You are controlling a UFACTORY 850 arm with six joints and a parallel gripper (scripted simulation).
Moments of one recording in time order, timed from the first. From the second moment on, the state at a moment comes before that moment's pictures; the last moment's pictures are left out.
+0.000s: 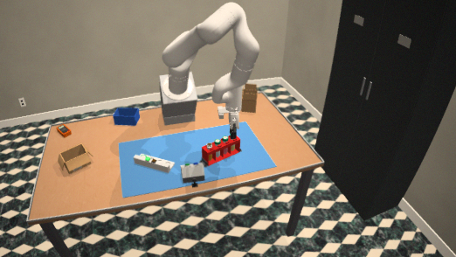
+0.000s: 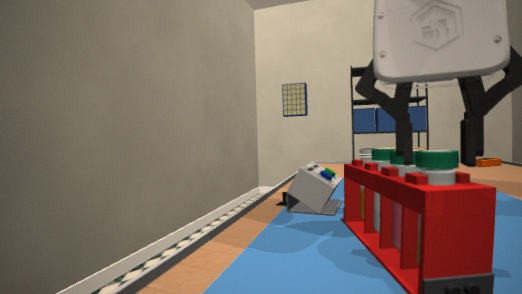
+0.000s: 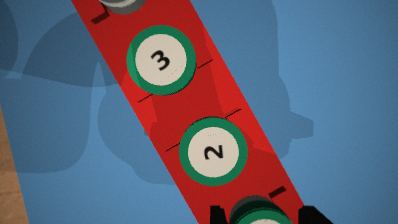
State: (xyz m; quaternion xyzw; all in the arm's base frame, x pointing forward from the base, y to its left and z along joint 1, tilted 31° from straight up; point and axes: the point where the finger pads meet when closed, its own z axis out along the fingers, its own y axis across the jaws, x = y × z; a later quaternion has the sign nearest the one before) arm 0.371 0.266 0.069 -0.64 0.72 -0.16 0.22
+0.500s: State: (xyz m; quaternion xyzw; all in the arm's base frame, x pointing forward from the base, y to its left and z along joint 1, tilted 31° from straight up) arm 0.371 0.265 0.069 -0.82 0.51 -0.21 0.17
